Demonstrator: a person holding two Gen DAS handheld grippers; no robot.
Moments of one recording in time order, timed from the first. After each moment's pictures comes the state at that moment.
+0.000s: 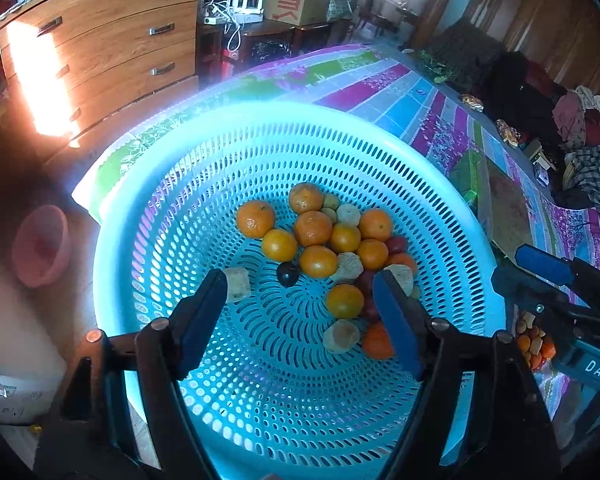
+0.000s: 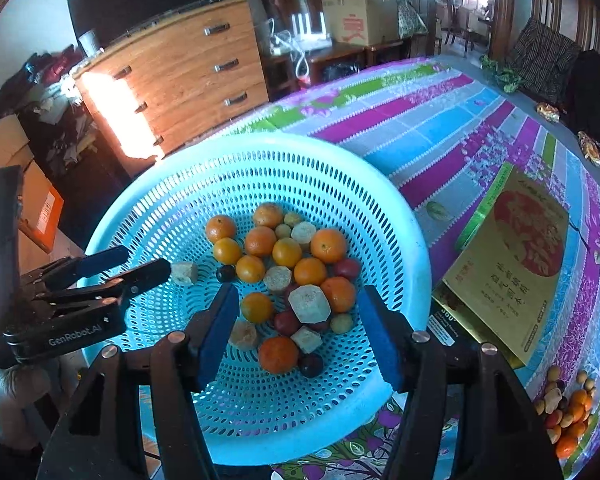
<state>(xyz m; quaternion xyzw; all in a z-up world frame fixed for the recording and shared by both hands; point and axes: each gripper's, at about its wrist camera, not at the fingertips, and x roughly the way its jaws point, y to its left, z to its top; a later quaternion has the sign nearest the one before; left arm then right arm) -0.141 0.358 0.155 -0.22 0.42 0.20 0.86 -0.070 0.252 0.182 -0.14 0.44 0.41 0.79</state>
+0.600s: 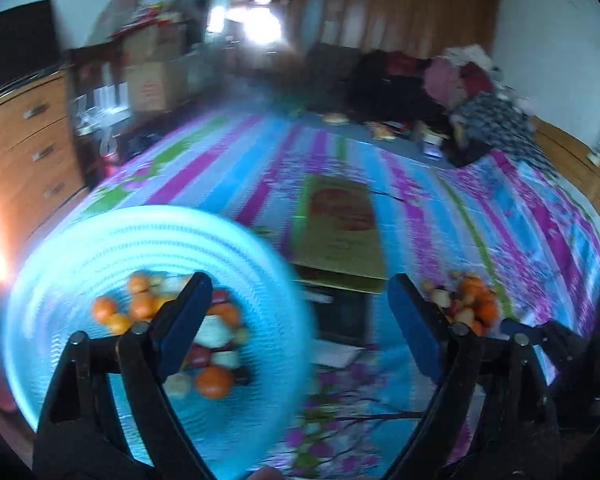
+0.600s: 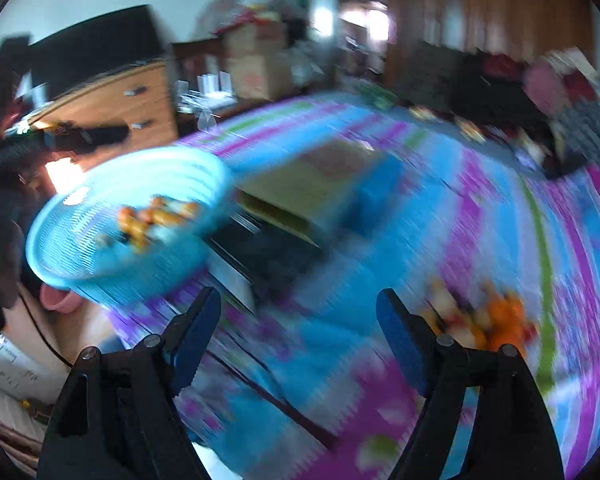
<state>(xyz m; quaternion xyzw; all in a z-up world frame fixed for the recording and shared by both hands) -0.100 0.189 0.219 -0.08 0.32 0.00 0.94 -0.134 0.014 0.157 -0.09 0.36 0.26 0.89</state>
